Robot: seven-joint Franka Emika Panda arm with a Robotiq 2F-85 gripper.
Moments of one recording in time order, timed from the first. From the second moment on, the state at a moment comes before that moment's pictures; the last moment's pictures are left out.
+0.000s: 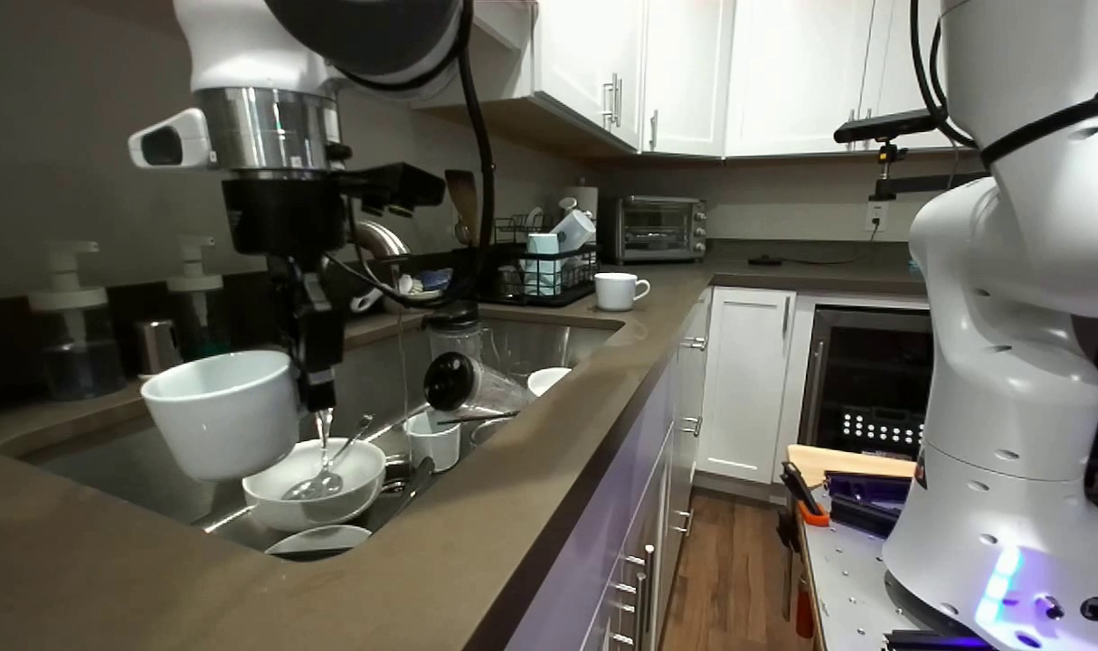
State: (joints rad) arm 0.24 0.24 0.23 -1.91 -0.13 2.13 -0.52
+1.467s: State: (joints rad) arm 0.09 0.18 0.05 -2.05 -0.18 2.18 -0.12
